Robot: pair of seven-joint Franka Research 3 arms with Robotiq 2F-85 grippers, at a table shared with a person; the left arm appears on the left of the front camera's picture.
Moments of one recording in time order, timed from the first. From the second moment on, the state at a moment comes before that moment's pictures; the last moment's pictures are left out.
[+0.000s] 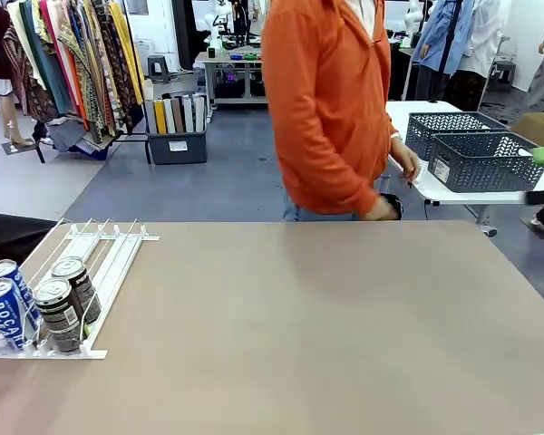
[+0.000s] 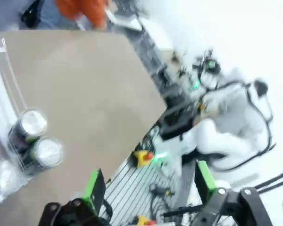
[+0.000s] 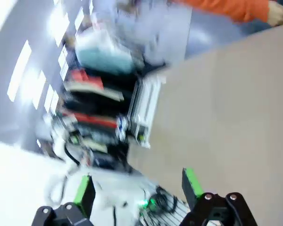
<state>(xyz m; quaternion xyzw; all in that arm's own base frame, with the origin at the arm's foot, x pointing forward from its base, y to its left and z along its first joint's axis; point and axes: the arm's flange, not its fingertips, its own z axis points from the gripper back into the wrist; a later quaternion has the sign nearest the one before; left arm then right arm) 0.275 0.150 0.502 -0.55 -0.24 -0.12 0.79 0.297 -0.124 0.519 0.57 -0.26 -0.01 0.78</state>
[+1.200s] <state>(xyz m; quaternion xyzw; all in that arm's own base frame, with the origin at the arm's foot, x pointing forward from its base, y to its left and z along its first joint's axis) 0.265 0.199 0.458 -0.58 -0.26 -0.03 0.77 0.276 -0.193 0.469 0.60 -0.29 -0.07 0.74</state>
